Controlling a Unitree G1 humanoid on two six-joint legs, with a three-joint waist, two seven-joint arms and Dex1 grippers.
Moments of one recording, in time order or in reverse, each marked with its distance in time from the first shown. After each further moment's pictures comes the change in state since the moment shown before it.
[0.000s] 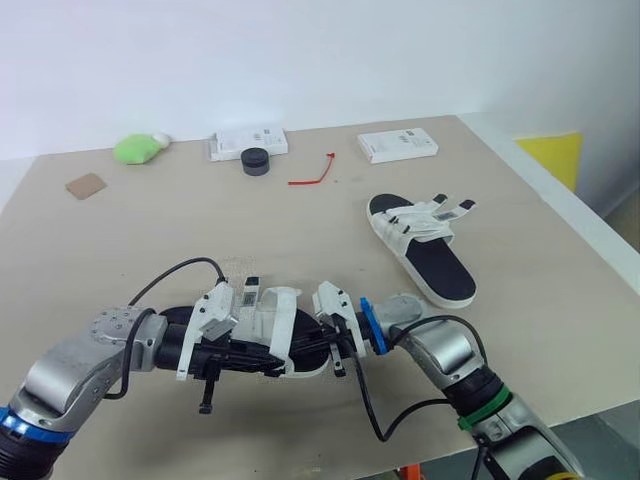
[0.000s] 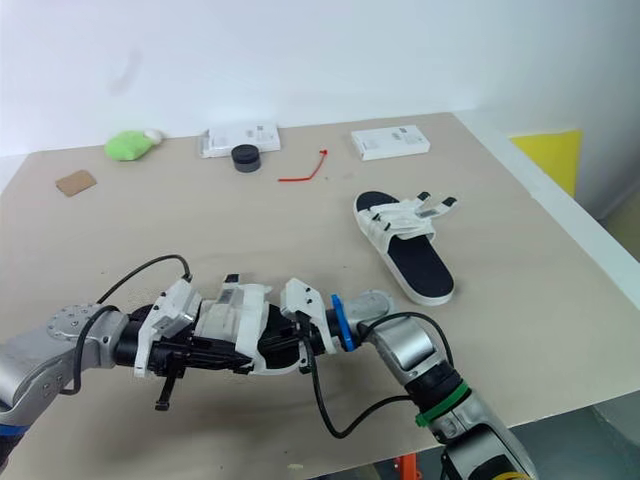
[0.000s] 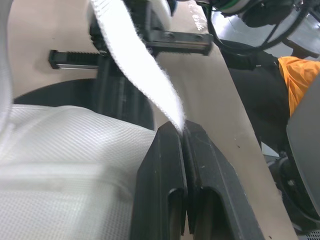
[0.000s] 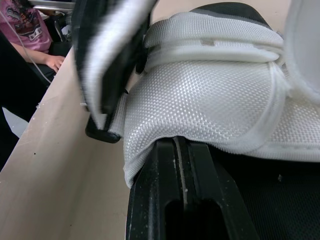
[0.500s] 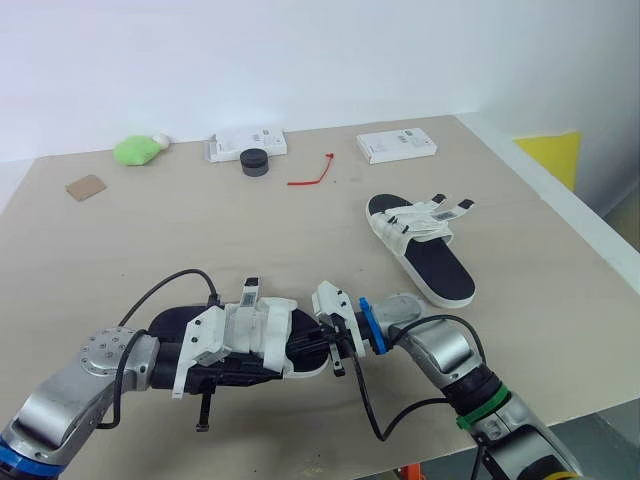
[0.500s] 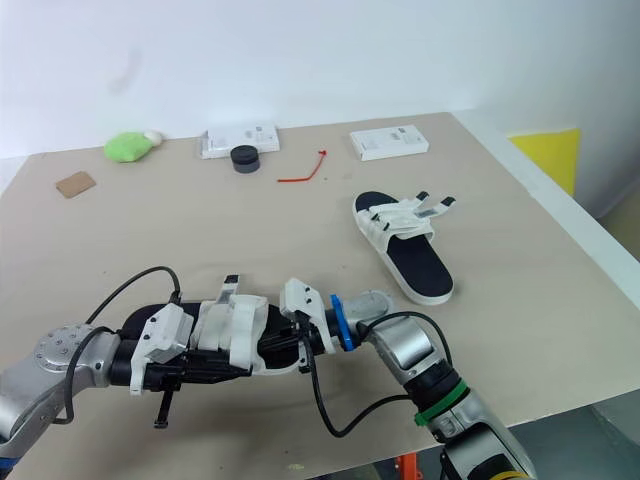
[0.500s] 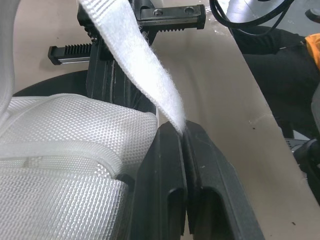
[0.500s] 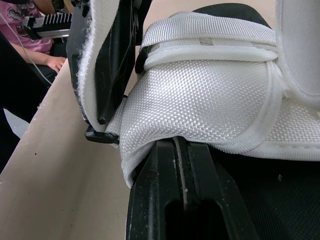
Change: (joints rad) left arm 0.109 -0.007 -0.012 0.005 0.105 -0.219 -0.008; right arm -0.013 0.004 0.002 0.014 0.000 0.000 0.003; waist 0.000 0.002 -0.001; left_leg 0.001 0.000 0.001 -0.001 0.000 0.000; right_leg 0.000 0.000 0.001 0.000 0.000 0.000
